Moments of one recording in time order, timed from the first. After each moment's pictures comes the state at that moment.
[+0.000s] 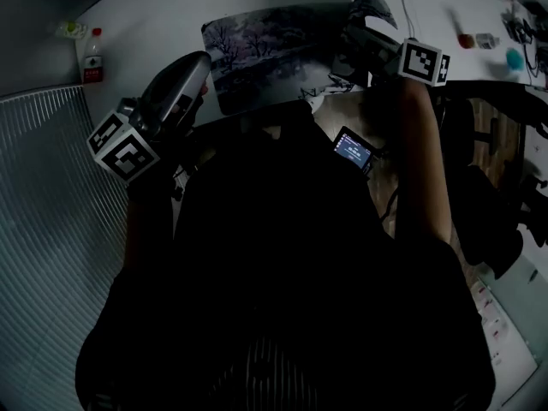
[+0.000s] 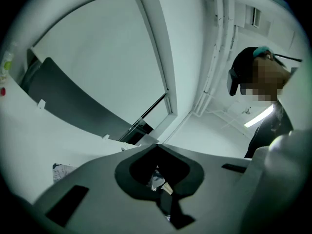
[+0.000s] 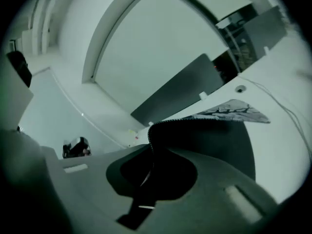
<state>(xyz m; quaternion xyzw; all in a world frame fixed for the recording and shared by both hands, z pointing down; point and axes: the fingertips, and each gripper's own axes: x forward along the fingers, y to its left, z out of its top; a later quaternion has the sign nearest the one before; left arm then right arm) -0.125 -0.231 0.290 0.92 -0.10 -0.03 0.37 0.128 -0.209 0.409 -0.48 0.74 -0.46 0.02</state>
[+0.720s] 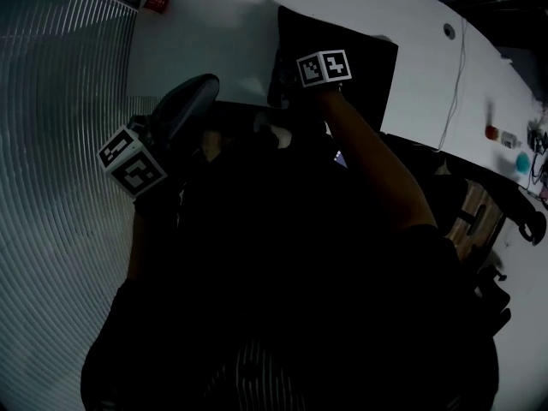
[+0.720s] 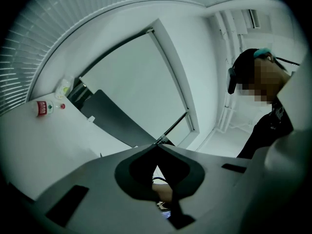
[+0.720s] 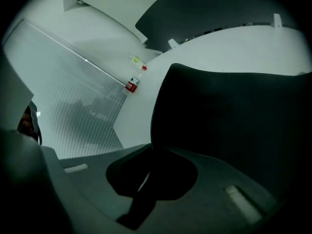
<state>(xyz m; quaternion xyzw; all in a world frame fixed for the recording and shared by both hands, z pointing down) -0.297 -0.200 0.312 0.87 -0.28 -0.09 0.39 -0.187 -0.231 0.619 -0.28 0.74 -0.55 -0.26</state>
